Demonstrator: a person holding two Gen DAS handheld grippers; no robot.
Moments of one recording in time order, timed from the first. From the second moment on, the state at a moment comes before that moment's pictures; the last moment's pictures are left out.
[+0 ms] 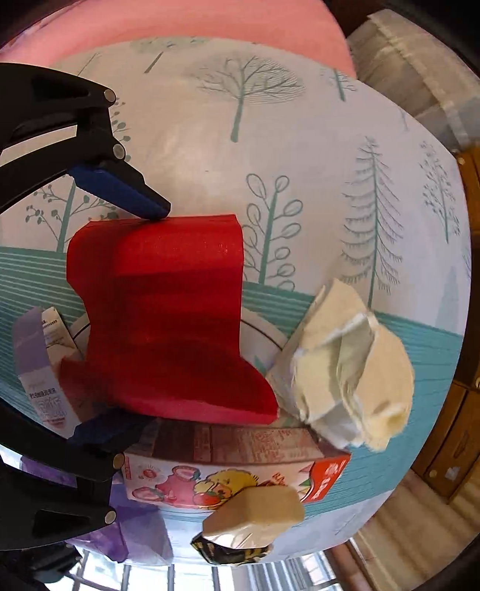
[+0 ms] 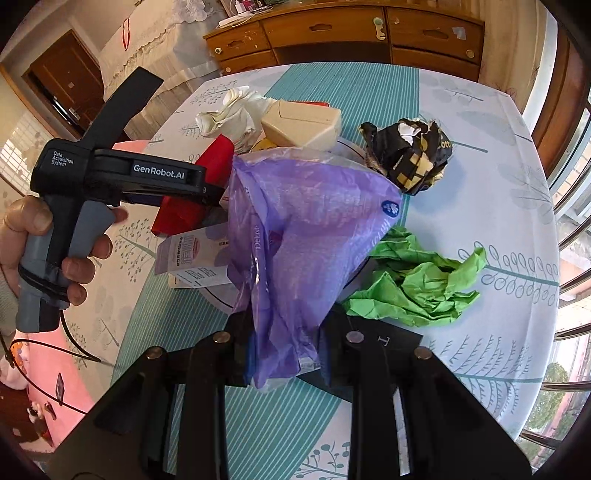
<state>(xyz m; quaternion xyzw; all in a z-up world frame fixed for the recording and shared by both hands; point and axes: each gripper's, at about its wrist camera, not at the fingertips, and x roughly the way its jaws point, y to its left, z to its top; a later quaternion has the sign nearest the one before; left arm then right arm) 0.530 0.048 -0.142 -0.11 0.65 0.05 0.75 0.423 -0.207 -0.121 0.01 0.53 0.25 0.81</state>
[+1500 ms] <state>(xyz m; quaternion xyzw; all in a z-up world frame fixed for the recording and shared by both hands) 0.088 0.048 -0.009 0.04 0.47 -0.08 0.88 0.097 -0.138 -0.053 0.06 0.49 0.08 0.86</state>
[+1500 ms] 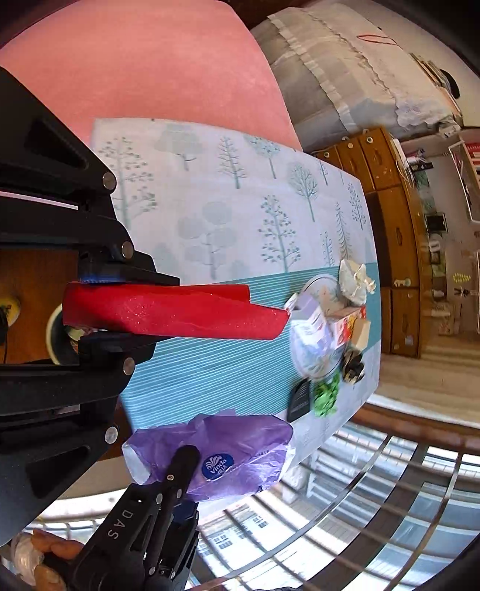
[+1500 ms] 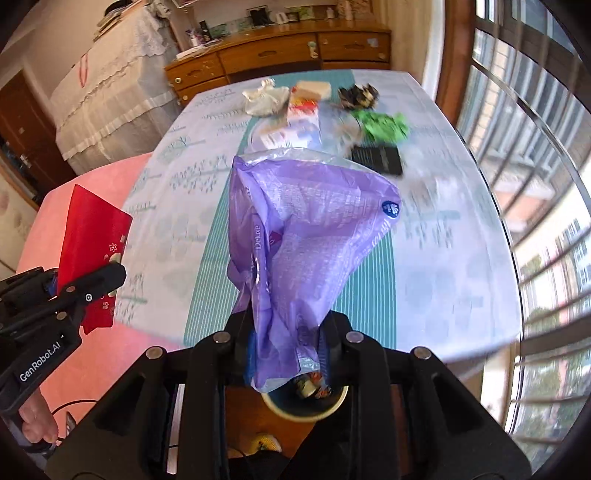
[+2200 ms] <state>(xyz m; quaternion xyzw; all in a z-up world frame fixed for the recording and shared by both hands) -0.062 0.022 -0.117 0.05 0.56 -0.11 0.82 -0.068 -0.139 -0.145 0.06 0.59 0.06 0.80</state>
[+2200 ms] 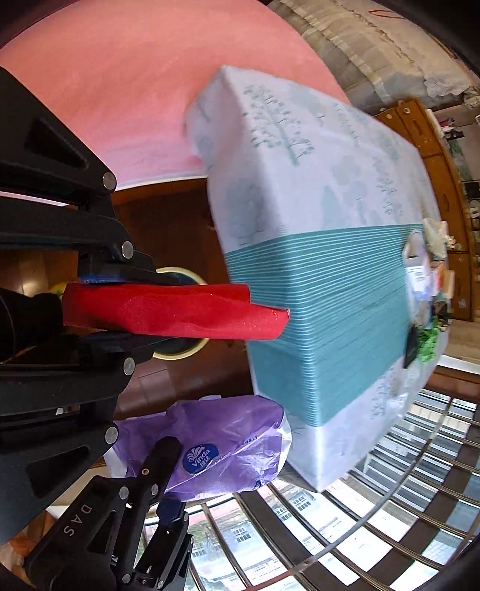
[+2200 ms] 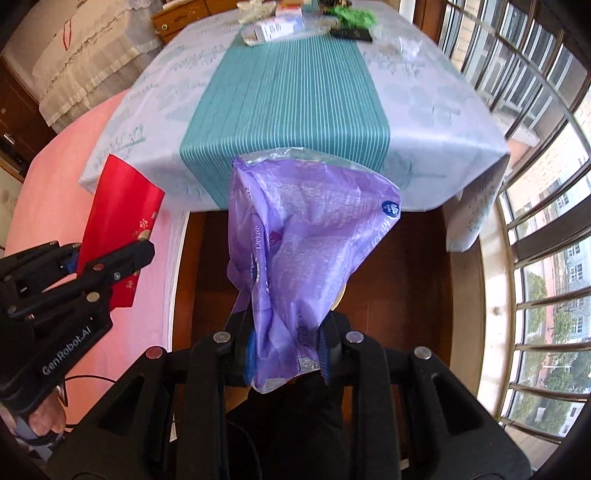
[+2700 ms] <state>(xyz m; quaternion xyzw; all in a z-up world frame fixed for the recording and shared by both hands) -0.025 0.009 -0.297 0.02 0.61 -0.08 0.79 -0.030 -0.160 -0.336 0.13 0.63 0.09 0.76</state>
